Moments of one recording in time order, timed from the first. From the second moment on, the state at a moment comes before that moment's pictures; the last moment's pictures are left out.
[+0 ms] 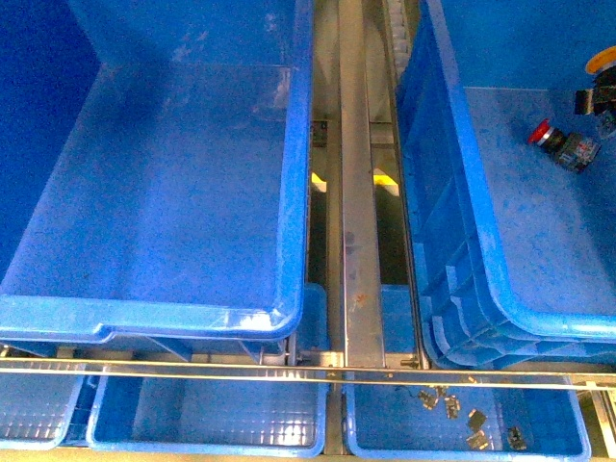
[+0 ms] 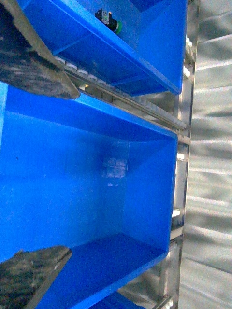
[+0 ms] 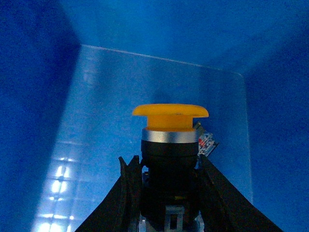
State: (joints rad) left arm 0.00 0.01 0.02 0.00 0.00 -0.01; right arm -0.02 1.88 0.86 0.55 0.06 -0.17
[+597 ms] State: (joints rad) left arm 0.00 0.01 0.02 0.00 0.00 -0.01; right arm -0.04 2.16 1.07 0.46 0.12 -0.12
